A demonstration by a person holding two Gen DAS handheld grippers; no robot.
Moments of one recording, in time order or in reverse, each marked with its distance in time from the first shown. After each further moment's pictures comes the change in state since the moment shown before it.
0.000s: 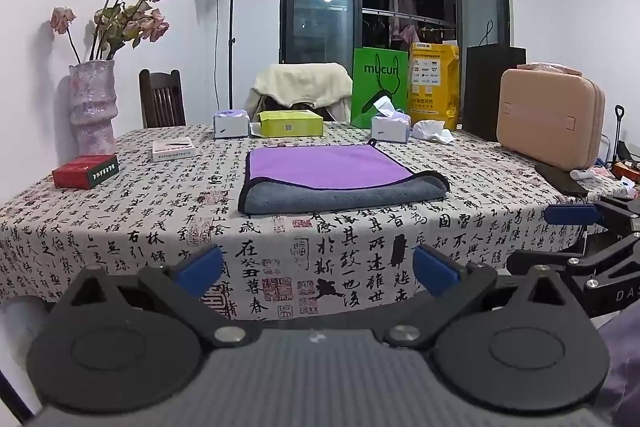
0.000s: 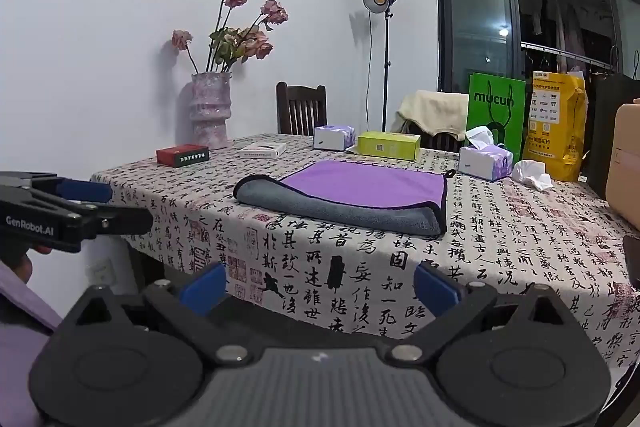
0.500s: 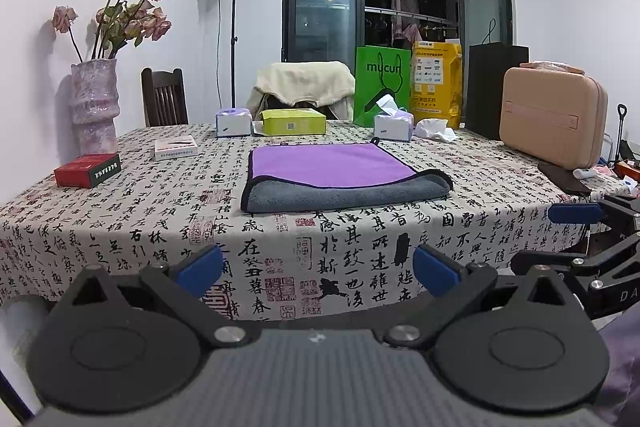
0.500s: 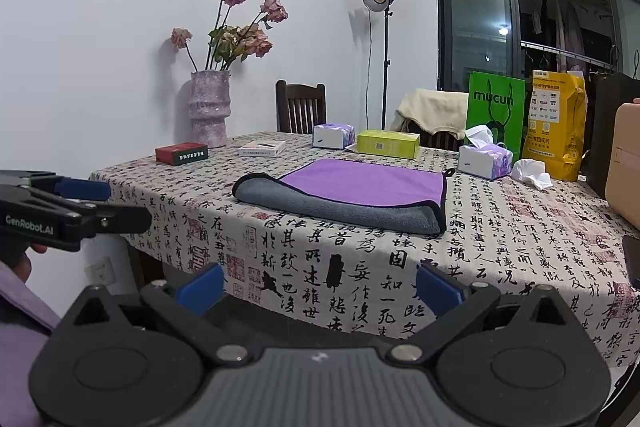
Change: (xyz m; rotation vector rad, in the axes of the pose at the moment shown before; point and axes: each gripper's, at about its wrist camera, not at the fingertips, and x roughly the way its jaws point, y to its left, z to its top) left arm 0.001 0.002 -0.001 -0.001 0.003 0.004; right arm 0.001 -0.002 0.000 0.000 0.005 0.001
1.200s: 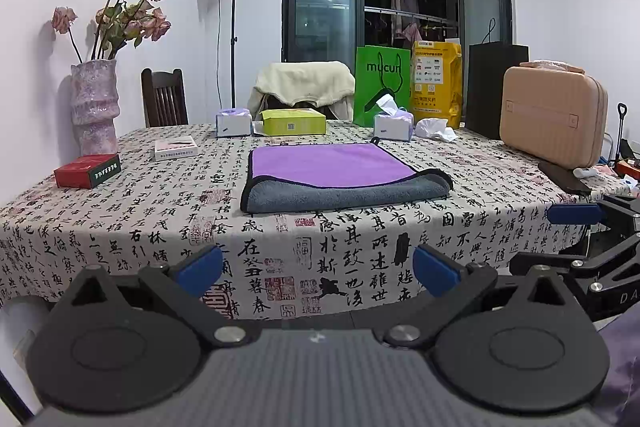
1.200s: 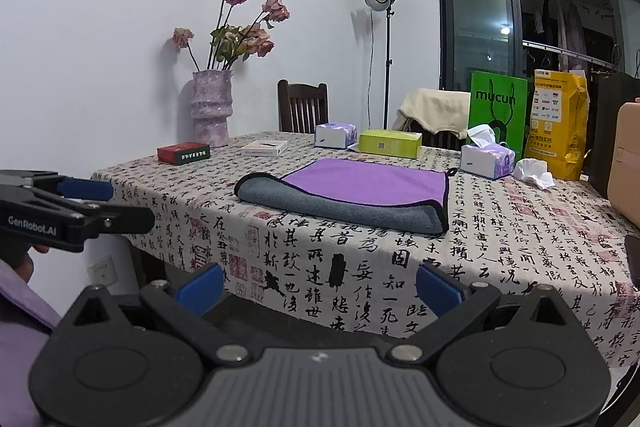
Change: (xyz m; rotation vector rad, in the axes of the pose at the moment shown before) left arm -0.001 0.000 0.000 0.000 -0.003 0.003; right arm 0.001 0.001 0.001 -0.003 0.002 0.004
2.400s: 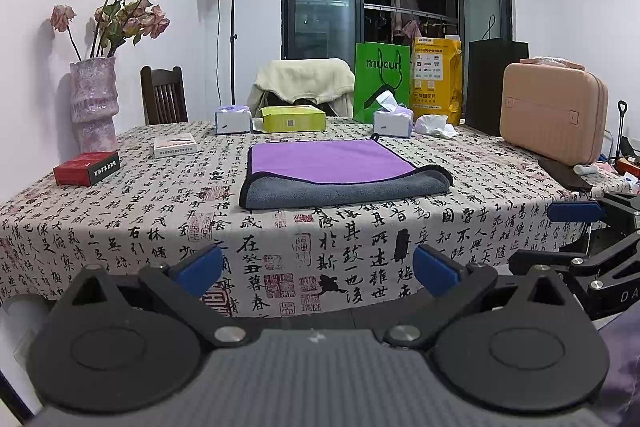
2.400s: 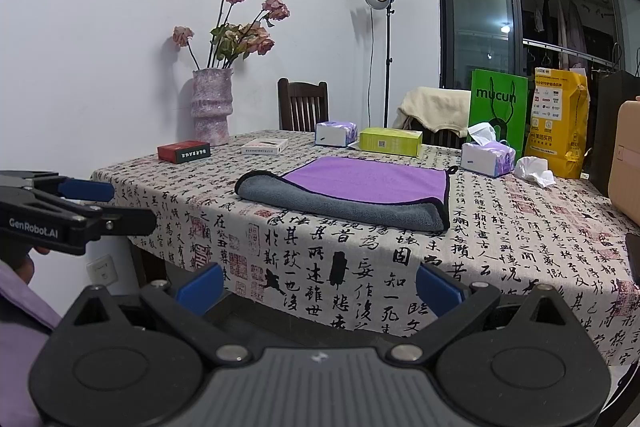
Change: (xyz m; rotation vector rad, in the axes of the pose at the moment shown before) left arm 0.002 -0.003 -0.003 0.006 0.010 0.001; right arm 0.001 0.002 -0.002 0.001 0.003 0.000
